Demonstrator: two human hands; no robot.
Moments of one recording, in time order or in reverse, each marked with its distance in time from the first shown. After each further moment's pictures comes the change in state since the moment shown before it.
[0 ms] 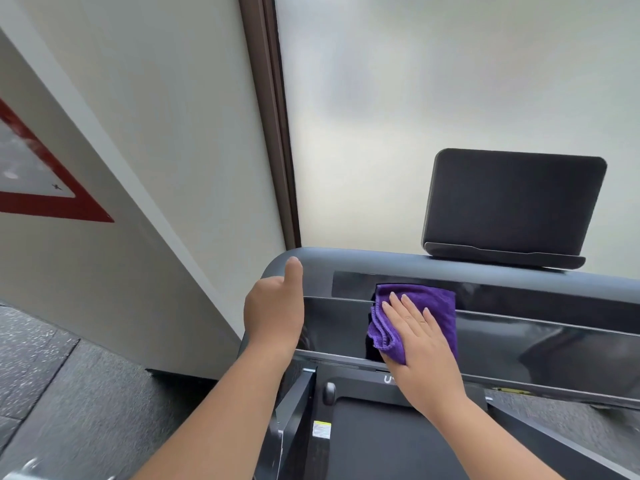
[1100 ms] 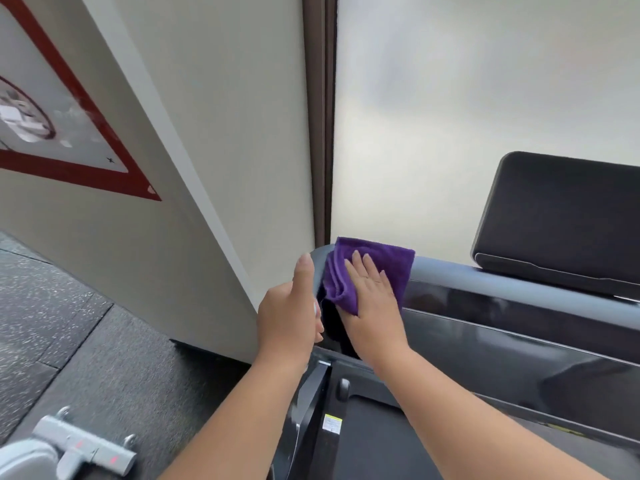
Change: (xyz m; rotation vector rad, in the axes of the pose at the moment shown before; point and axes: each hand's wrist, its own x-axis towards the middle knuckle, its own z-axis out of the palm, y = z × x) left_hand 0.003 -0.027 -0.023 -0.297 -0.008 -0.058; right_hand 0.097 -0.108 0.030 0.221 -0.108 -0.092
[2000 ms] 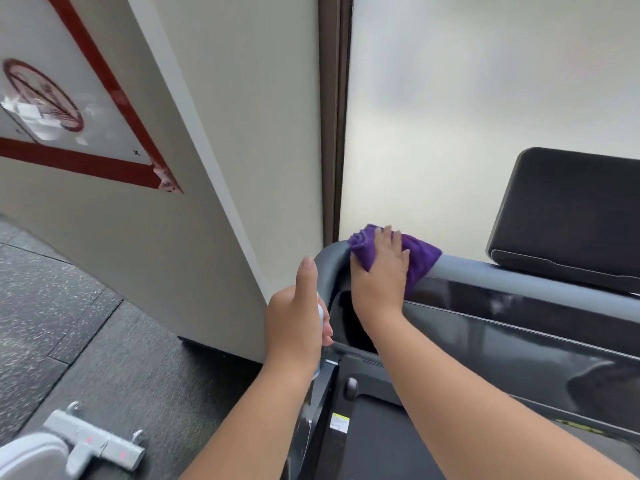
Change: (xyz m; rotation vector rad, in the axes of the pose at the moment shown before) left_hand -0.012 -0.007 -0.017 -0.117 -0.021 -0.047; right_hand 0.044 -0.036 -0.003 0.214 0.298 0.301
